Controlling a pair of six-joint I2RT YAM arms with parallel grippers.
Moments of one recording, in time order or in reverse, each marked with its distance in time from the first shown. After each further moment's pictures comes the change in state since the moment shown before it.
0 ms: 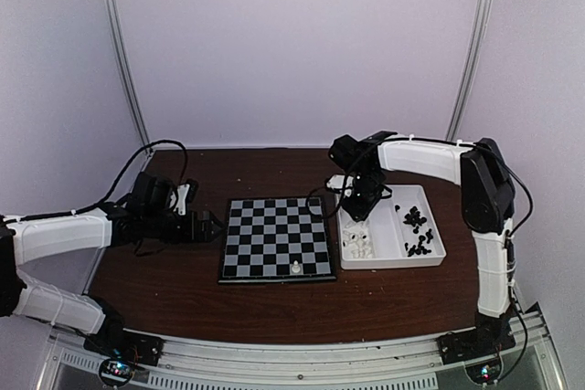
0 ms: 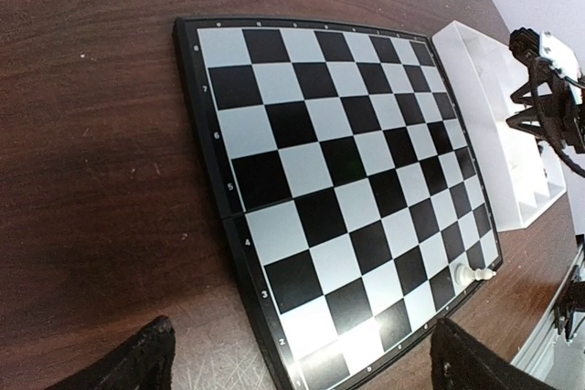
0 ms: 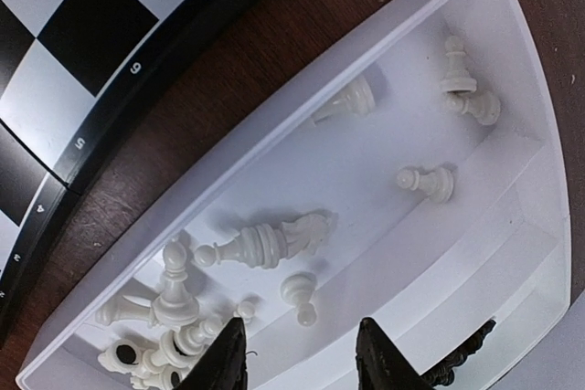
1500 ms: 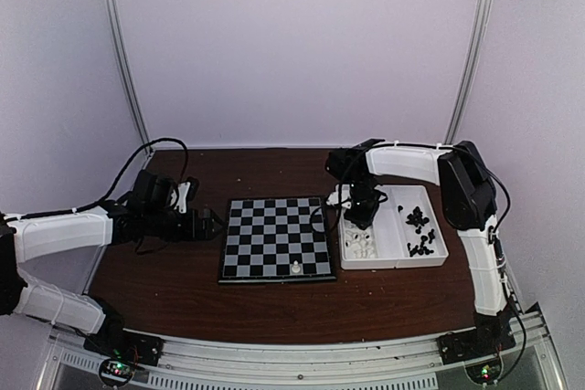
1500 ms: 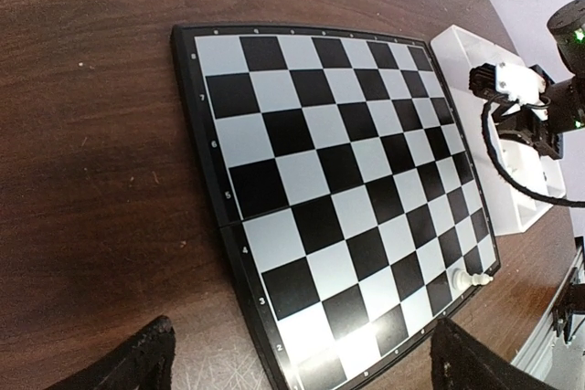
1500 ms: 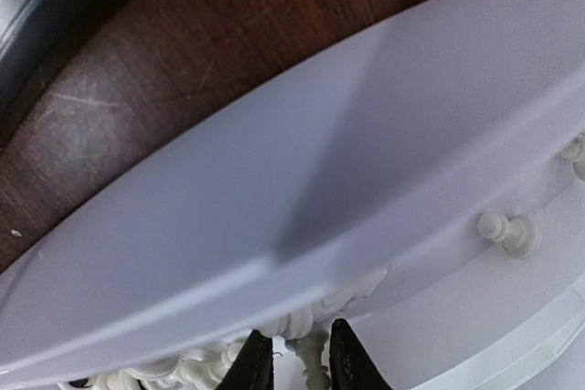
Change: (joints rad) left arm 0.001 0.011 0.016 -0.001 0.000 0.000; right arm -0.018 0.154 0.098 -0.112 0.019 -0.179
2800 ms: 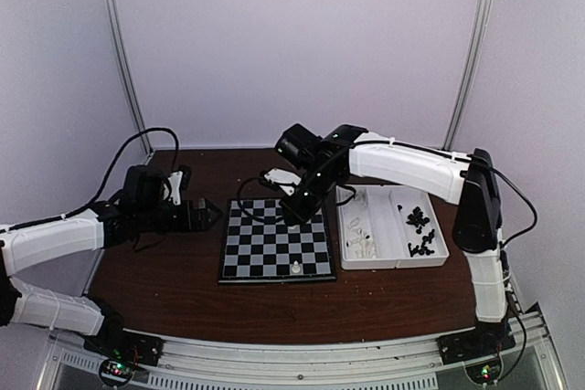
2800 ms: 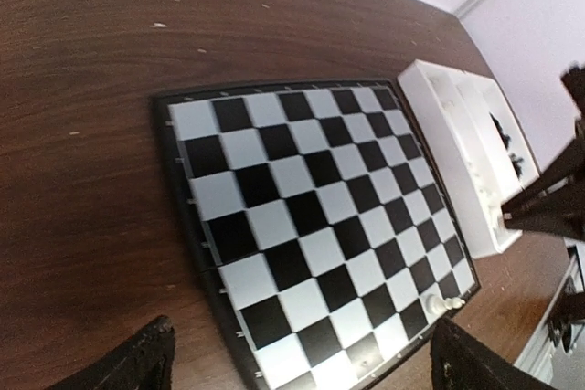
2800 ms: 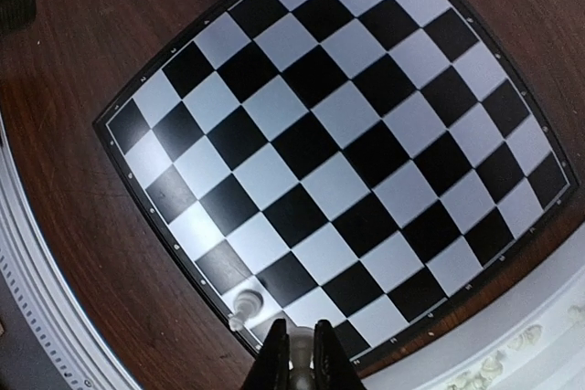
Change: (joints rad) left arm -0.041 -0.034 0.023 0.060 -0.043 0.016; right arm 0.269 -0.165 0.135 0.125 -0.362 0.402
